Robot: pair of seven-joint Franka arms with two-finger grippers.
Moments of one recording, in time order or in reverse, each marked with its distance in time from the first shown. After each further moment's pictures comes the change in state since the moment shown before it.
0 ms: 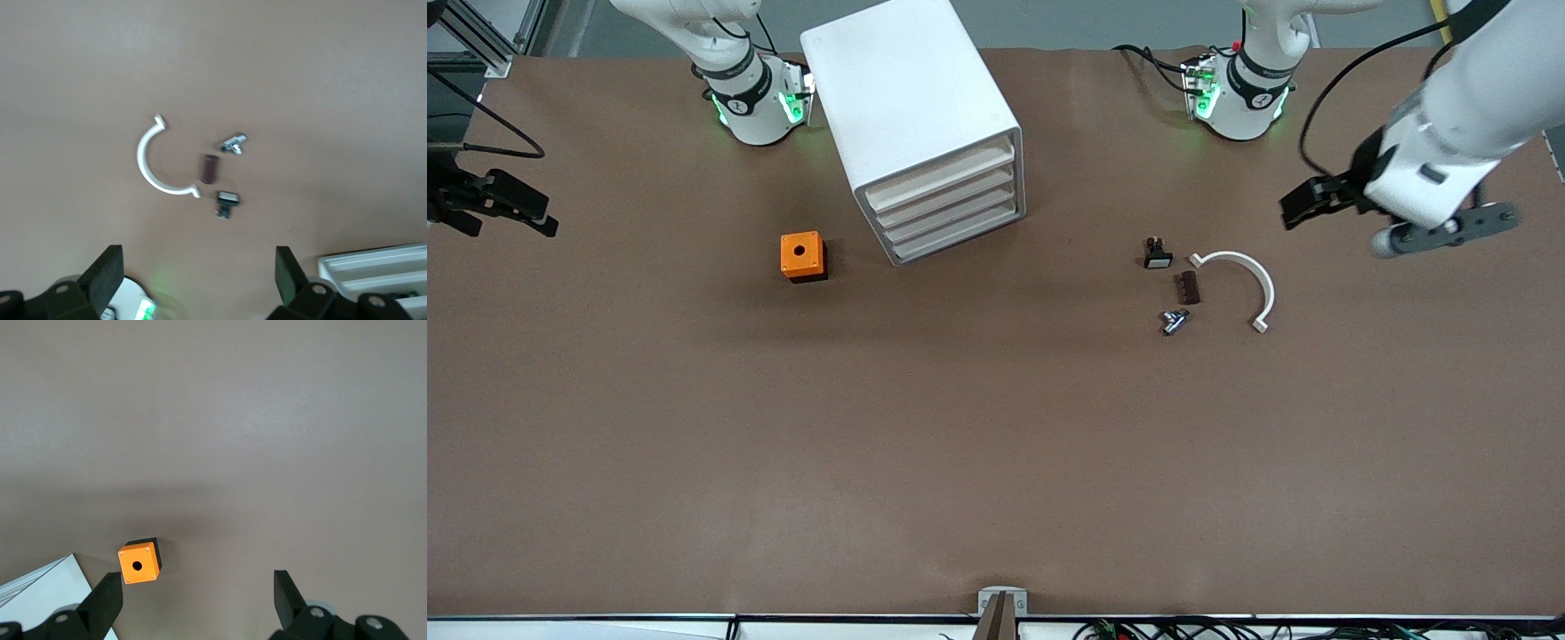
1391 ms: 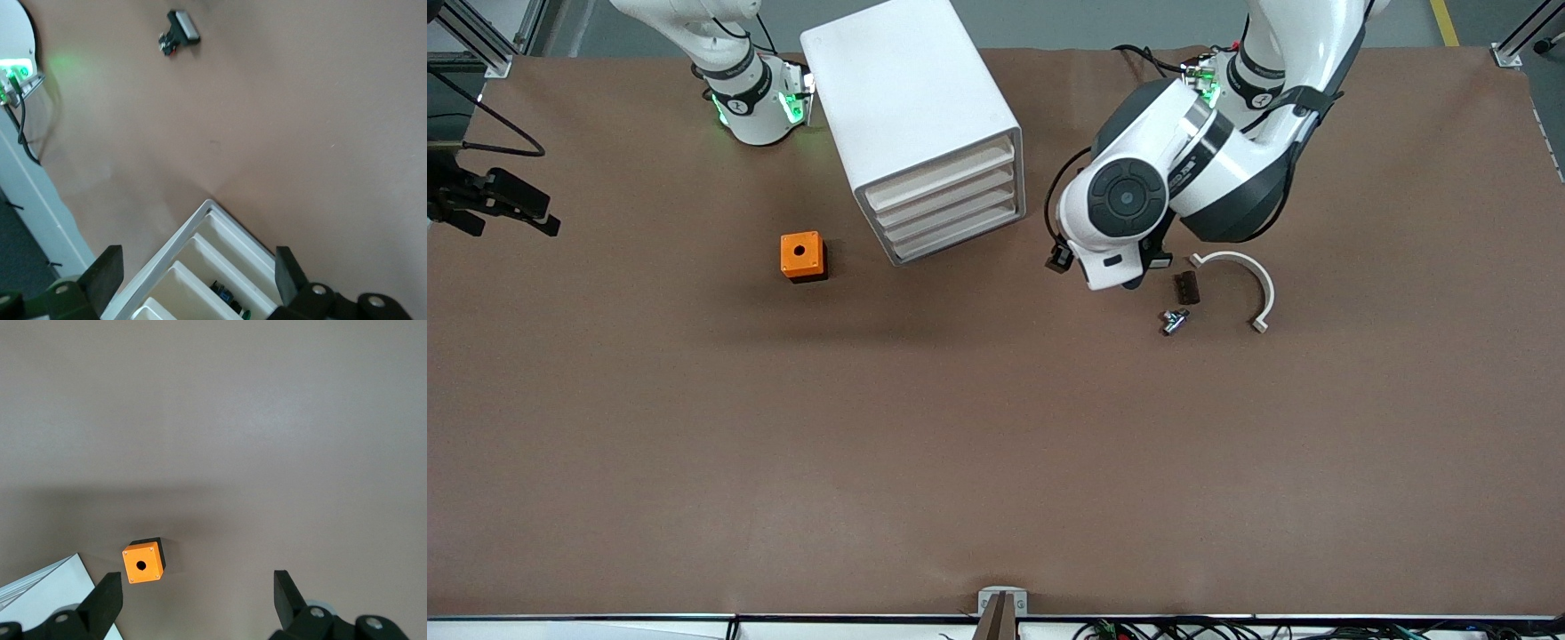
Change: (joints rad) left arm -0.308 0.413 -0.137 0.154 -0.111 0.043 -1.261; right arm 0.000 -0.001 -0.002 0.000 0.008 -0.001 0.000
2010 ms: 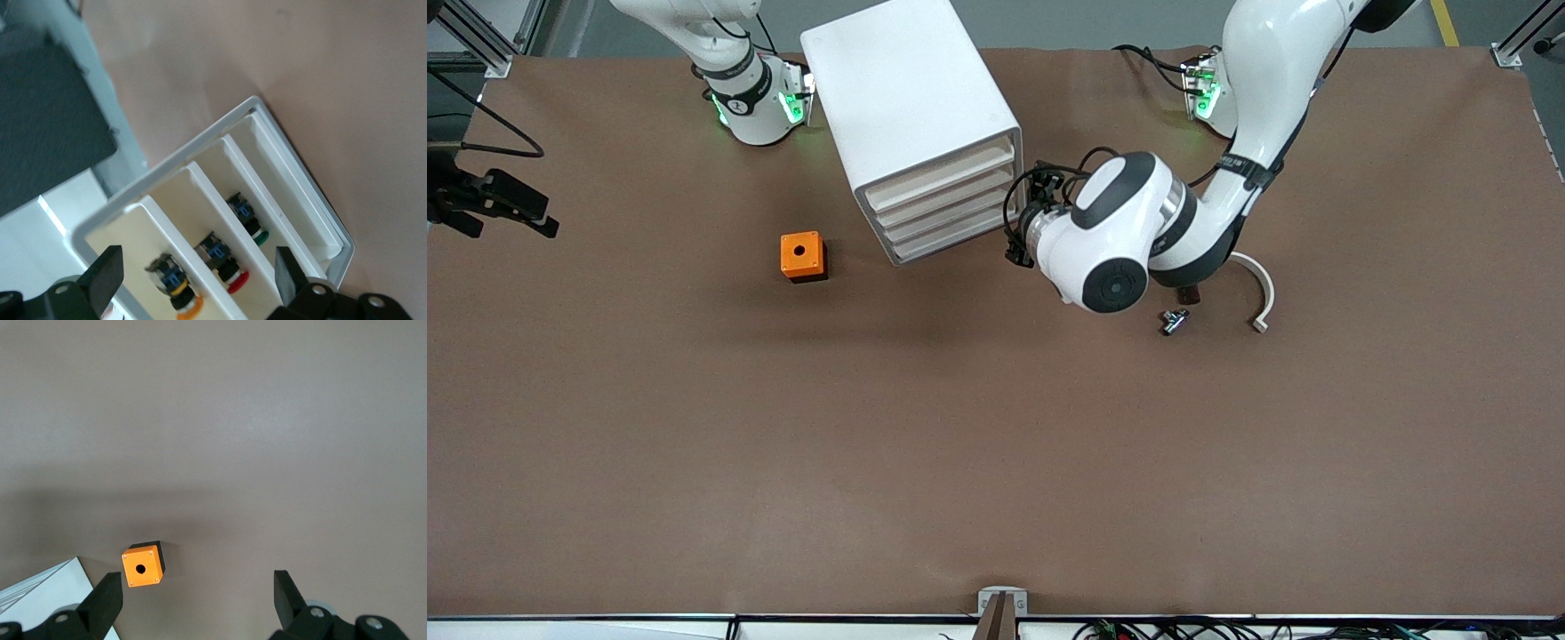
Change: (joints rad) left arm 0.003 0.161 0.014 0.002 -0.385 0.028 -0.175; right arm 0.000 0.000 0.000 0.000 -0.002 0.016 0.000
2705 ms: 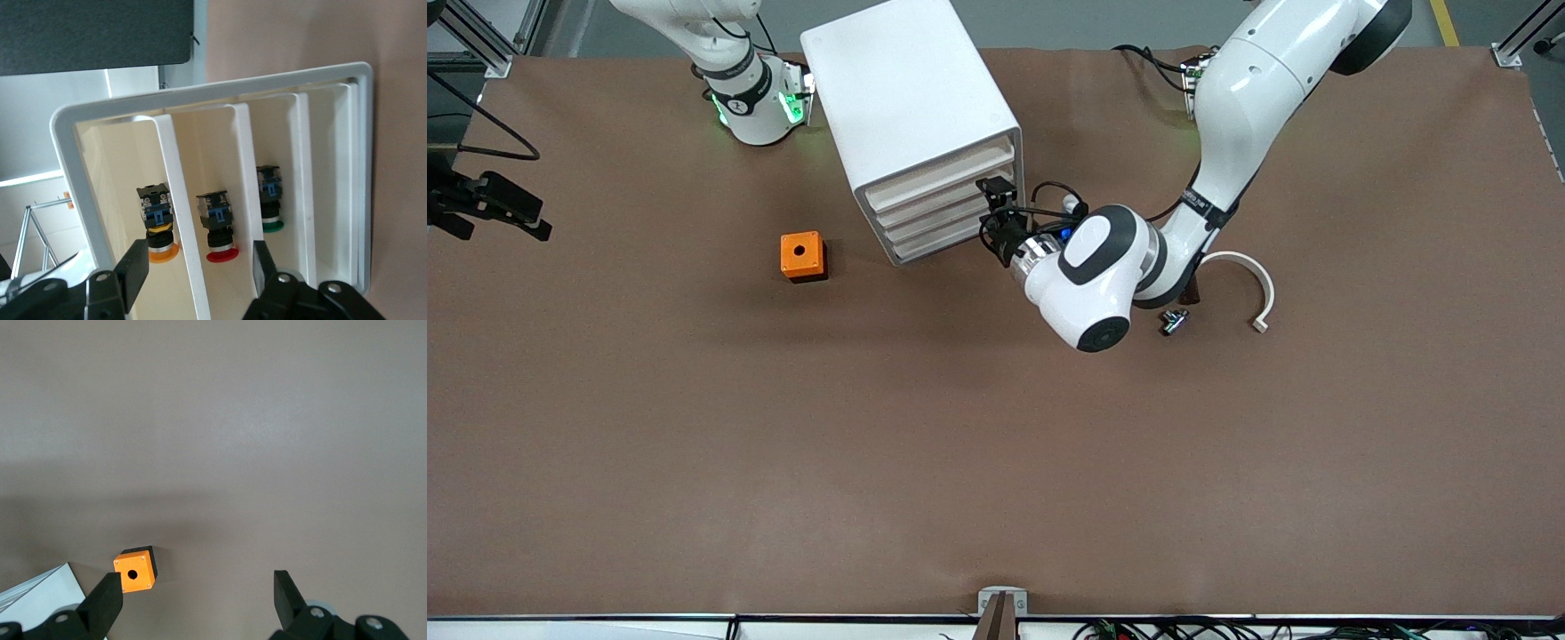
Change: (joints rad) left arm -0.020 0.123 -0.006 0.003 -0.234 0.019 -0.417; right arm 0.000 0.000 -0.001 0.000 -0.023 0.011 0.000
